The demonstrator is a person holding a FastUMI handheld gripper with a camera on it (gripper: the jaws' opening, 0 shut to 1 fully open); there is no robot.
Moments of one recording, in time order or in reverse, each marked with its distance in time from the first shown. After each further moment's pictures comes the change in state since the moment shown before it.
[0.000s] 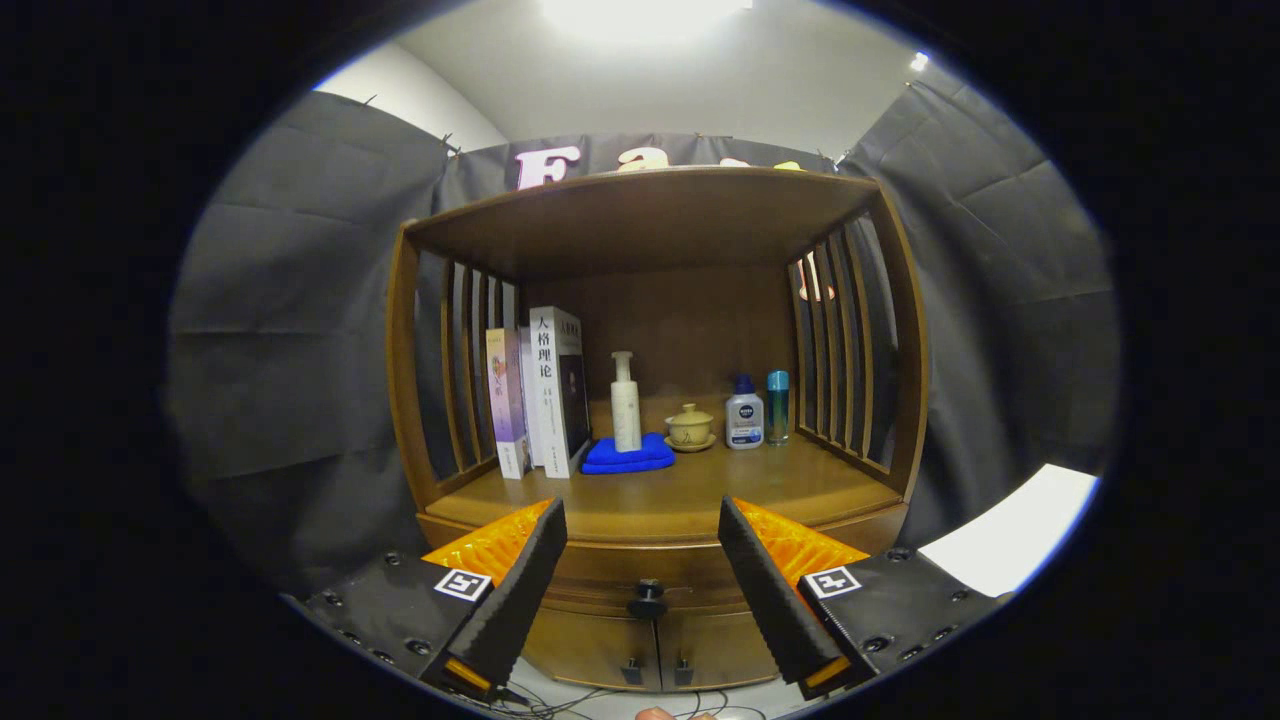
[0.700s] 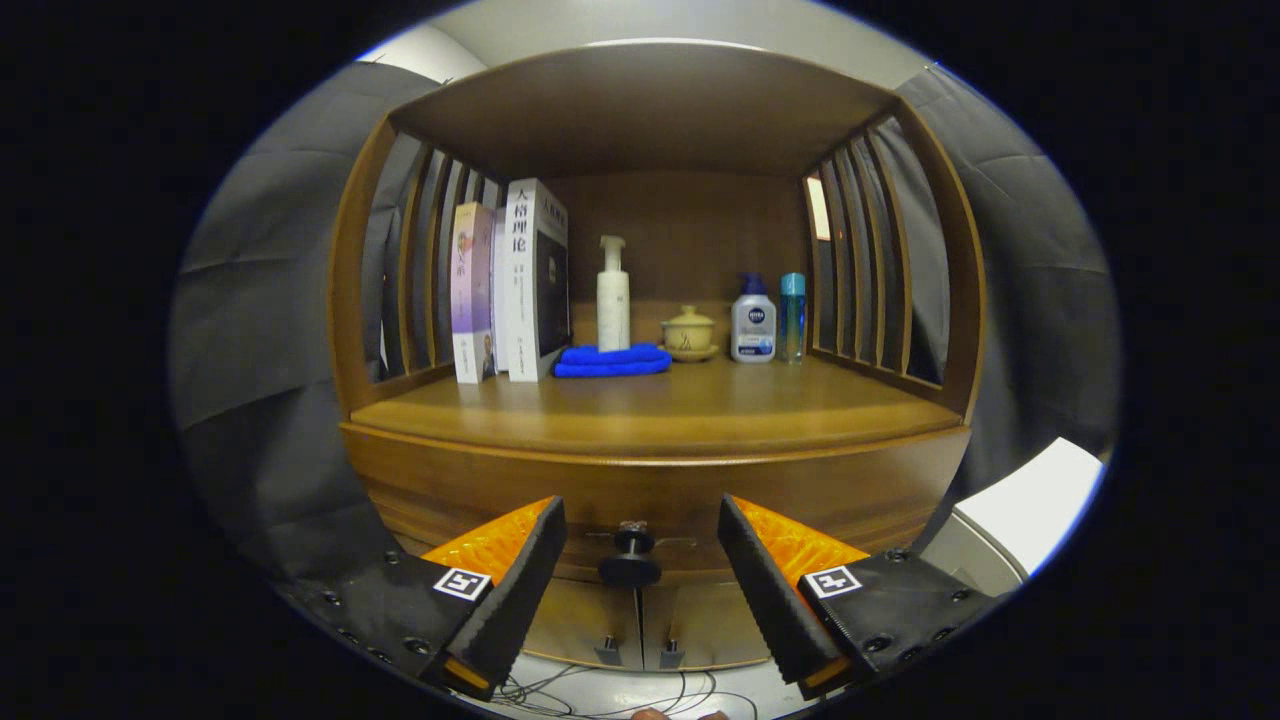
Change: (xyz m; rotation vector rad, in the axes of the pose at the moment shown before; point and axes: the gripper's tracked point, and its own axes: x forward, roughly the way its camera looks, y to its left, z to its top) arm 0.069 -0.006 -0.116 -0.041 0.183 -0.022
